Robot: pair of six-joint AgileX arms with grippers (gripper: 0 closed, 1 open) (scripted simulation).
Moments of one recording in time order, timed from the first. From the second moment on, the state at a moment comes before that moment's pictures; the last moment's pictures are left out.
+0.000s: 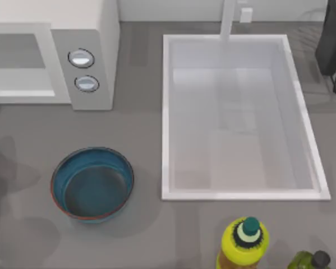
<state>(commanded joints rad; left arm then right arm) 0.24 2.15 0.37 1.53 -0.09 0.01 0.00 0.00 0.00 0.00 0.00 0.00</state>
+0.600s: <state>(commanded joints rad) 0.24 1.73 0.39 1.07 -0.10 0.01 0.00 0.00 0.00 0.00 0.00 0.00</state>
